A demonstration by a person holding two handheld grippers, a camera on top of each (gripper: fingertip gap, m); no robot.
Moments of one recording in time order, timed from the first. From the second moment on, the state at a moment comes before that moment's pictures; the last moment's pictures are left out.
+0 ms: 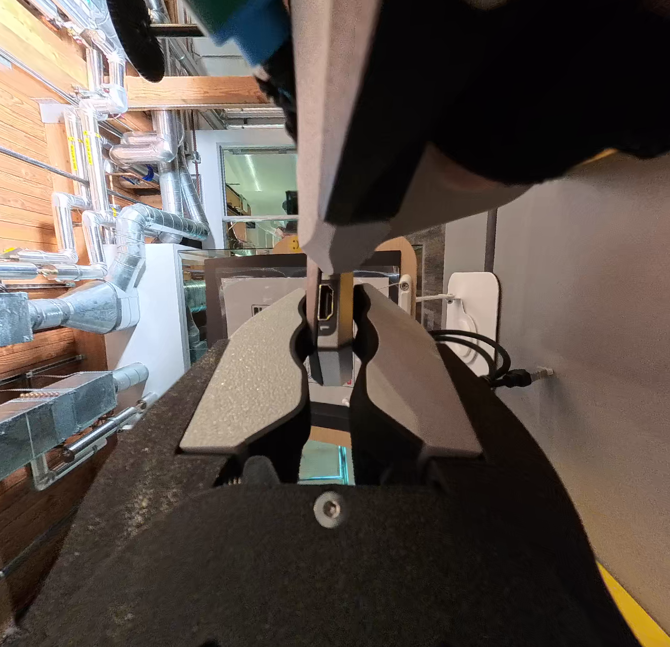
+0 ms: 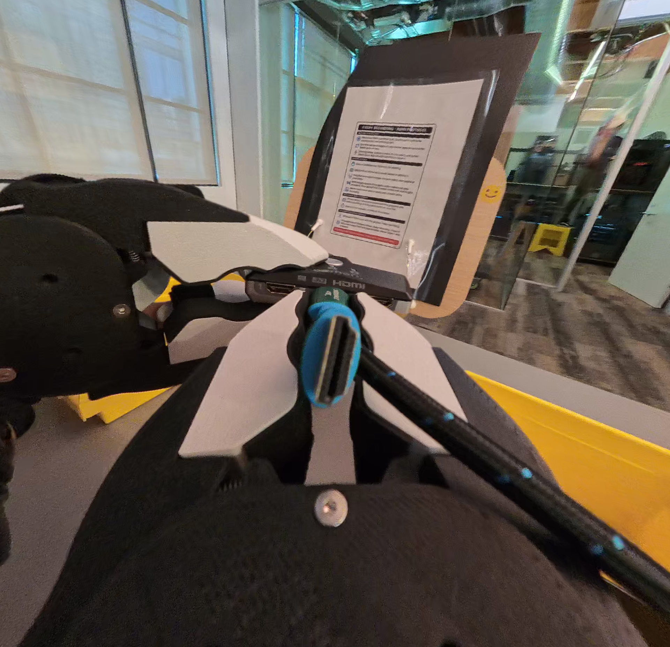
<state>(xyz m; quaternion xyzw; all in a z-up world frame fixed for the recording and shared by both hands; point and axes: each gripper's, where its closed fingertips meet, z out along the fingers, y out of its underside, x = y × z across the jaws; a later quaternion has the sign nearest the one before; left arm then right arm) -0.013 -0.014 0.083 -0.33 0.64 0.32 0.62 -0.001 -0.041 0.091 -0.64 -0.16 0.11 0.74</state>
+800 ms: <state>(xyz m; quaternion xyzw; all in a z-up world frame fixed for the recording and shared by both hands) -0.001 -0.023 0.074 -0.28 0.66 0.31 0.63 -0.009 -0.054 0.083 -0.64 -0.19 0.23 0.71</state>
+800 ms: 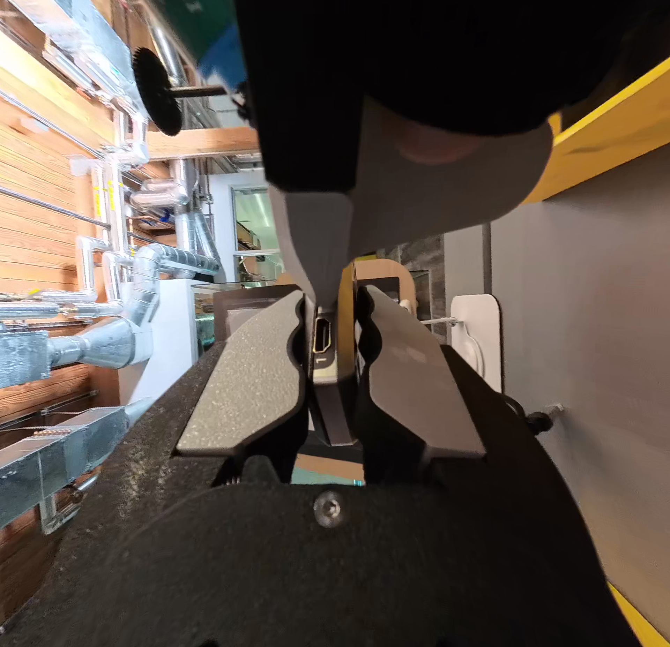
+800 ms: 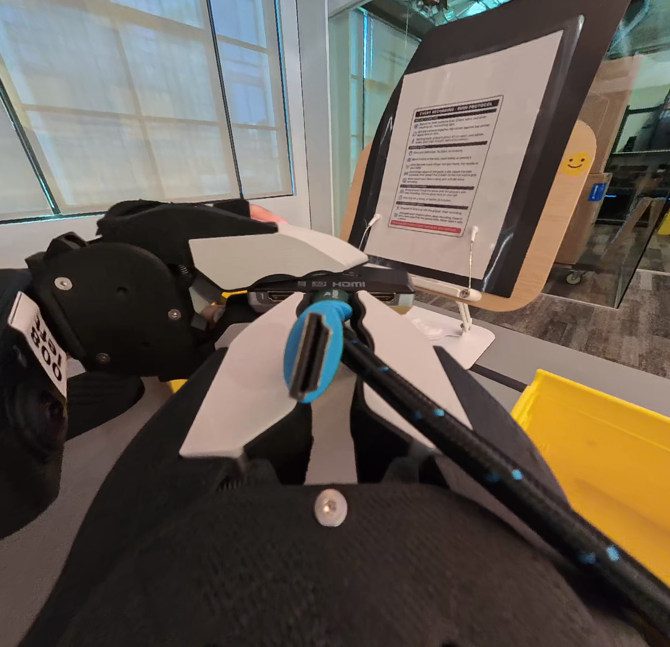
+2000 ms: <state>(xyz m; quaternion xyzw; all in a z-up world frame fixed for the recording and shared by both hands) -0.052 -0.024 0.105 -0.38 0.66 0.26 0.59 0.130 -0.100 -0.037 -0.94 -0.05 0.19 0.26</state>
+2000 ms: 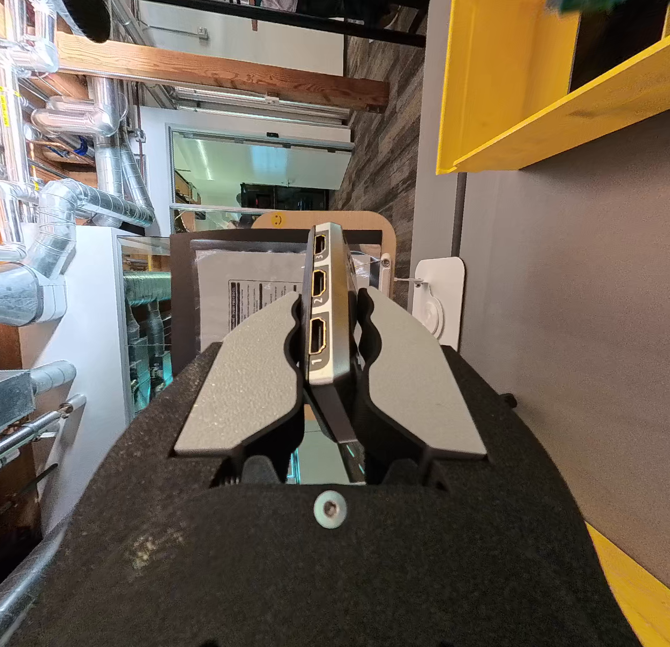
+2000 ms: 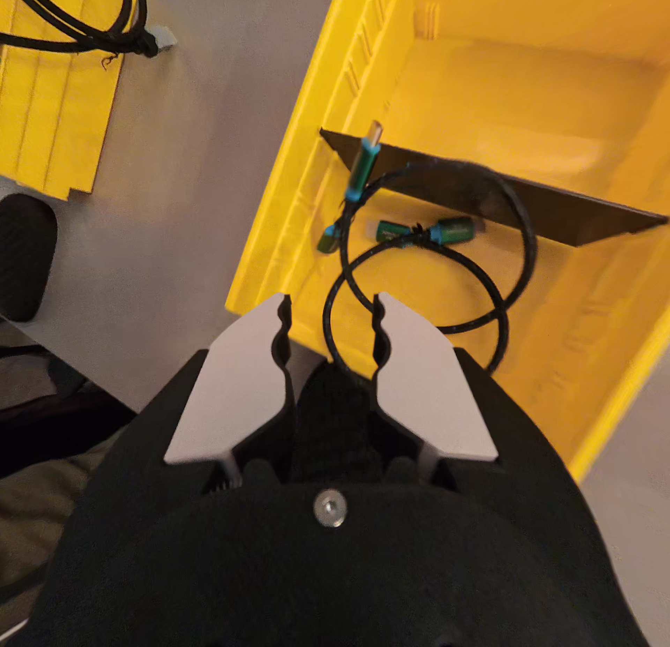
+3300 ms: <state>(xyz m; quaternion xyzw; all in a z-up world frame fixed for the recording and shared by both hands) -0.209 -0.047 0.184 -0.47 0.60 0.12 0.64 0.070 -0.062 0.270 -0.58 -0.51 -0.13 0.62</state>
